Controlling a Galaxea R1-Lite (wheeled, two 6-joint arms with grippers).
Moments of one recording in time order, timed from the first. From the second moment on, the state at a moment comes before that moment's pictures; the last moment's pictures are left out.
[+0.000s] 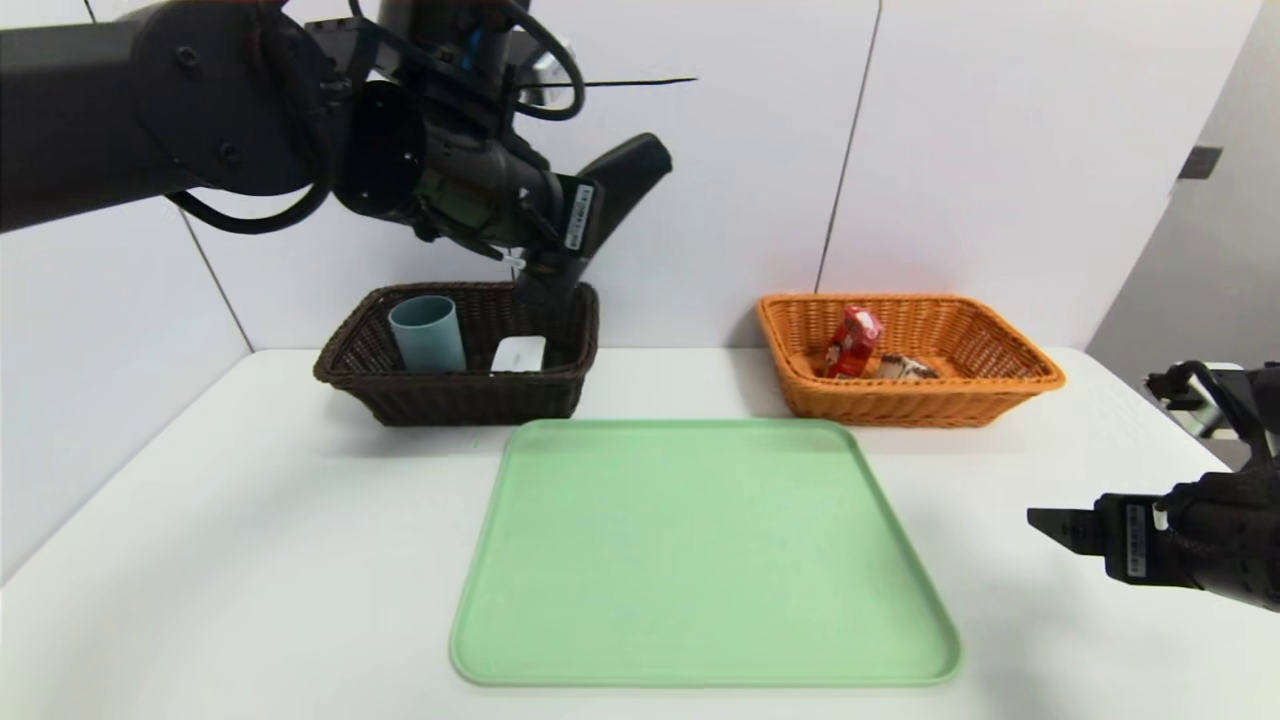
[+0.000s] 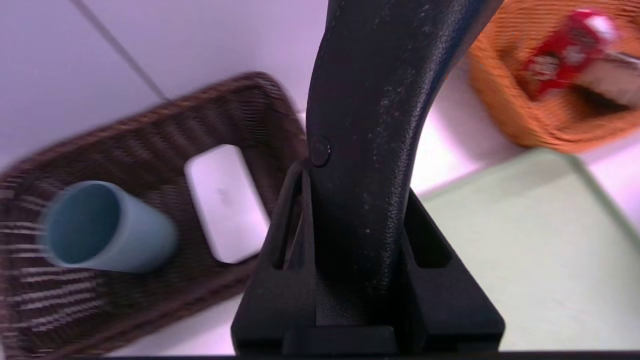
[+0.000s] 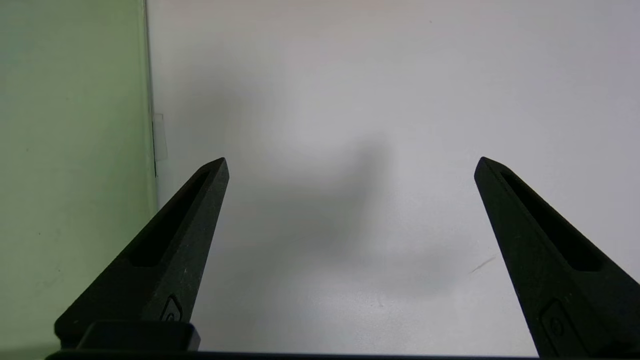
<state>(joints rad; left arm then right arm) -0.59 1.92 -1.98 0.44 0.23 -0.01 0.20 1.30 -0.63 0.04 -0.28 0.17</state>
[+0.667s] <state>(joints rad) -0.28 2.00 -1.97 0.41 0.18 0.31 0.20 1.33 -0.61 0.00 -0.28 0.18</state>
